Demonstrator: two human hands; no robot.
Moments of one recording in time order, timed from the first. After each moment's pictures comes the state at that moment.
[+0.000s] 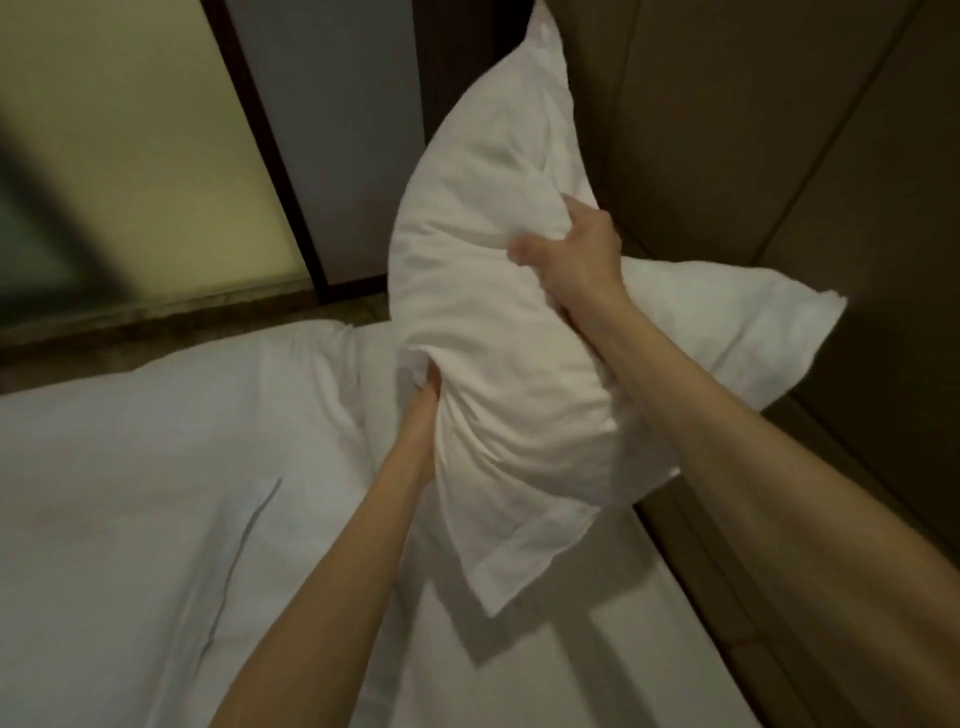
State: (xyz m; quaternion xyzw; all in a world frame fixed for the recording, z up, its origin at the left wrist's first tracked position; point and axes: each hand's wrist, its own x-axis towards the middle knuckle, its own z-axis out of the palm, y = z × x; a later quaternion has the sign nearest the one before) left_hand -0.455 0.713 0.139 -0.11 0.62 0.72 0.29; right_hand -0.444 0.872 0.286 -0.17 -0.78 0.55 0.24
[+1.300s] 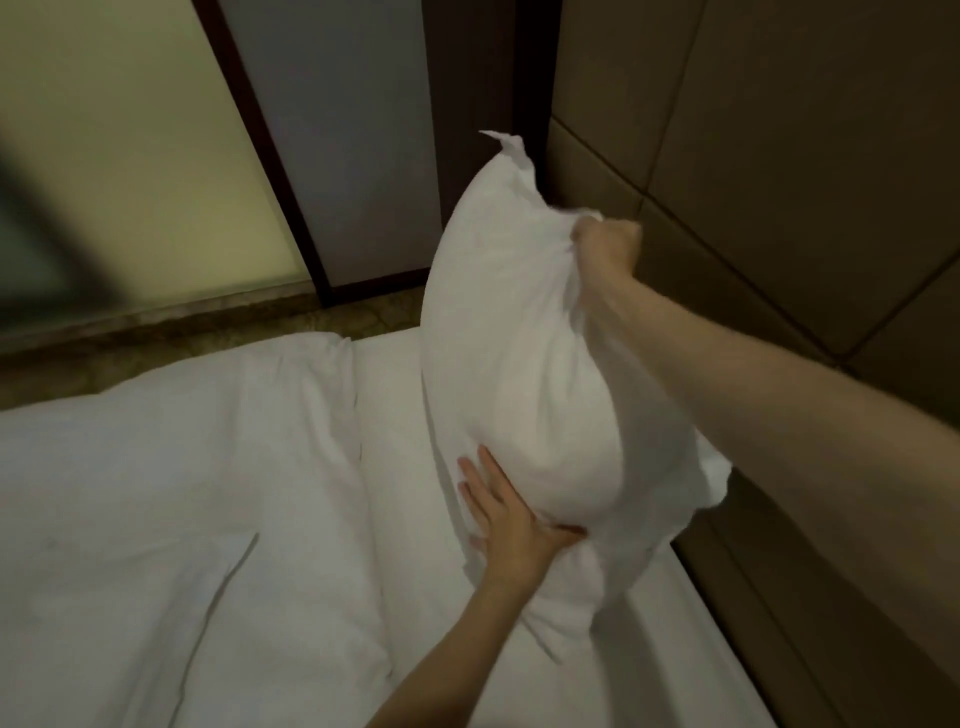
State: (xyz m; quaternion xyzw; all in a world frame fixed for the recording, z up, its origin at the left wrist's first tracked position) left_hand -0.446 0.786 0.022 0.00 0.86 0.46 0.20; right_hand -0.610 0.938 0.202 -0.35 -0.62 0.65 0.28
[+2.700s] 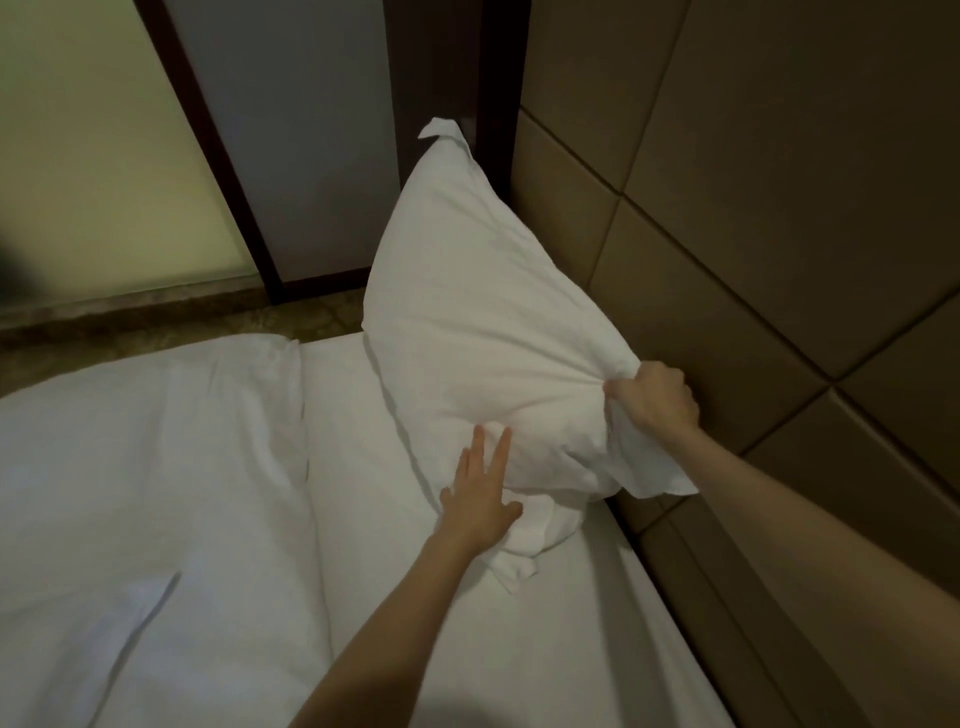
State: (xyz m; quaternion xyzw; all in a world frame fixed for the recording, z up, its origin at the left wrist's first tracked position) left_hand -0.535 0.805 -0.022 0.23 0.91 0.23 0.26; right_hand -0.520 1.016 0.083 -0.40 -0.89 0.22 0.03
